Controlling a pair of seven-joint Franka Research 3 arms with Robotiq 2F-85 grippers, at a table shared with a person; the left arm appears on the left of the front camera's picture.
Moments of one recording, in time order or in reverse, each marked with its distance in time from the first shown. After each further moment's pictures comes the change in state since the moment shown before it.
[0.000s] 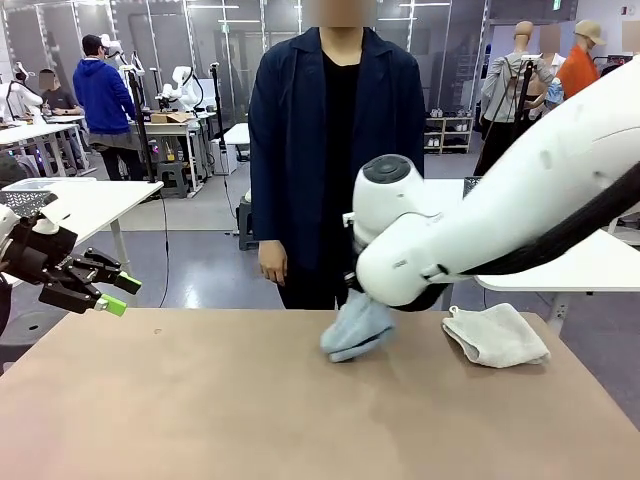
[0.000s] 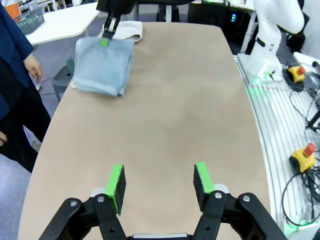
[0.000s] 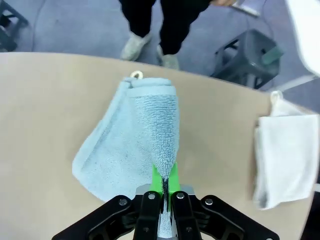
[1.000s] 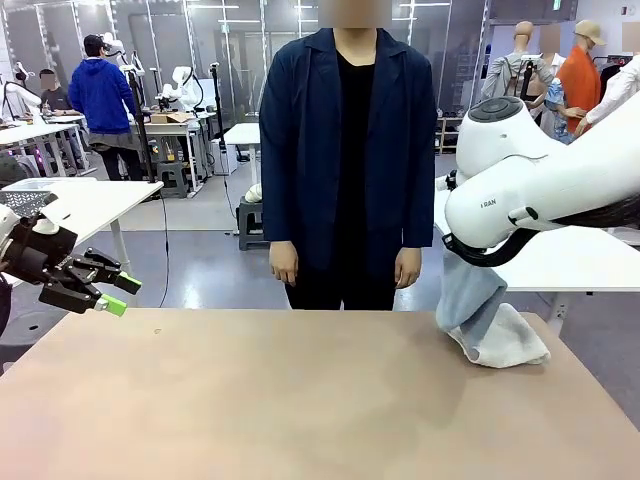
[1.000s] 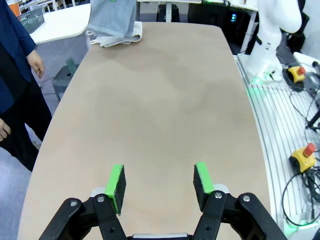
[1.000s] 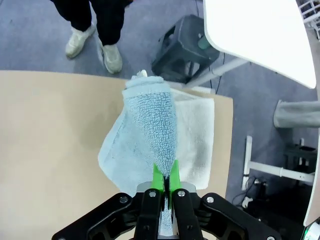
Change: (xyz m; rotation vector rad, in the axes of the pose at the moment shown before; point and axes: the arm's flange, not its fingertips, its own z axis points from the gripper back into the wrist) left arm 0.000 0.000 0.000 0.000 0.000 0.000; right arm 0.027 -0.182 0.036 -0.148 0.079 0.000
